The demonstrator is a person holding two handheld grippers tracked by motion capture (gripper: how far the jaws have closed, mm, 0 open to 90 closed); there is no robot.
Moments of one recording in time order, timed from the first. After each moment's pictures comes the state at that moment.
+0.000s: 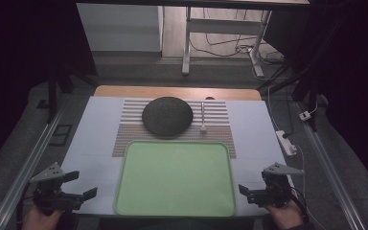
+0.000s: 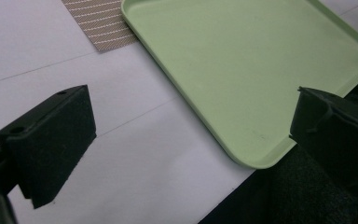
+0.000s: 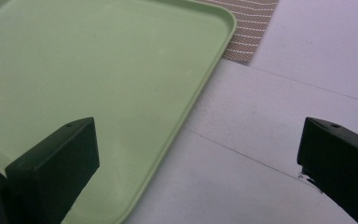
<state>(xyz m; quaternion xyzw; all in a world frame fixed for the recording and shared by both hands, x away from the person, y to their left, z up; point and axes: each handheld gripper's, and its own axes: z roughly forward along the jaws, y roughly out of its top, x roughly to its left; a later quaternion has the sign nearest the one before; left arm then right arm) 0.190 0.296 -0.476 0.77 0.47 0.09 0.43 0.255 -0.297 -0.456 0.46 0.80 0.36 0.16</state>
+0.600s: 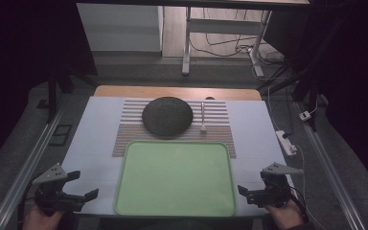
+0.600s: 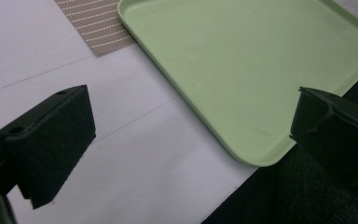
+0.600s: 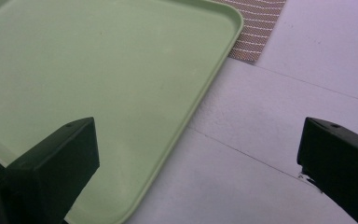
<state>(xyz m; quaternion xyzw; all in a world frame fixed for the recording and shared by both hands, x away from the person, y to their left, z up) 0.189 0.291 -0.475 0.78 0.46 0.11 0.42 0.255 -0.296 -0.457 0.45 0.80 0.36 0.15</state>
